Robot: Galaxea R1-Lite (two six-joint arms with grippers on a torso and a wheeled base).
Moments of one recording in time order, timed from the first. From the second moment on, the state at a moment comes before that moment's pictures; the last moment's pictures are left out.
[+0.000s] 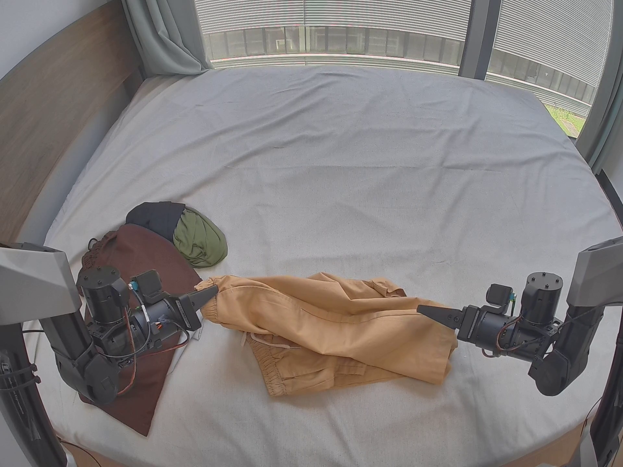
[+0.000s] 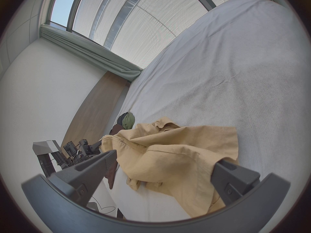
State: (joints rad) left arm -0.18 2.12 -0.37 -1.55 -0.42 -0.40; right arm 0.24 2.15 -0.30 -1.54 0.50 0.62
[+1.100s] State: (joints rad) left arm -0.18 2.12 -0.38 -1.55 -0.42 -0.40; right arm 0.27 2.21 -0.35 -1.54 0.49 0.62
